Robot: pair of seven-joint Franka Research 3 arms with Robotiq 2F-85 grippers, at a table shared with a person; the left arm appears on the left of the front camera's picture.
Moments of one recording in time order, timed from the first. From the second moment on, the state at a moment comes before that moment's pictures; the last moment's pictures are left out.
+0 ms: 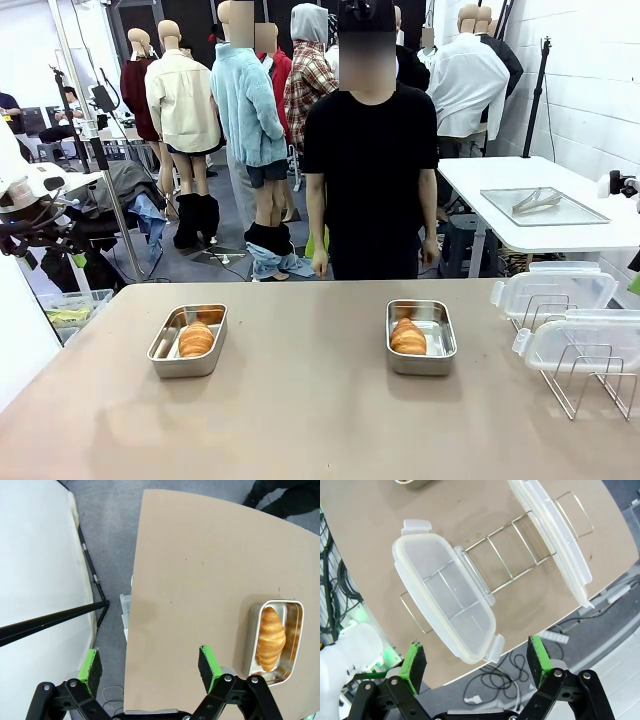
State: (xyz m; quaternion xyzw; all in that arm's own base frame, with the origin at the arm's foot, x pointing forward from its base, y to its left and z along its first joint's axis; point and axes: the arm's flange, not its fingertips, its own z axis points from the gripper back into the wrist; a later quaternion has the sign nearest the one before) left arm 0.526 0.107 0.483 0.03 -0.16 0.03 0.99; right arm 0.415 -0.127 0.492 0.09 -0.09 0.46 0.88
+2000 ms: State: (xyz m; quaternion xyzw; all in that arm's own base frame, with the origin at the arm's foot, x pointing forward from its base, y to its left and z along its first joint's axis) left arm 0.526 0.107 0.483 0.03 -0.16 0.03 0.99; right arm 0.415 -0.127 0.492 0.09 -0.09 0.46 0.88
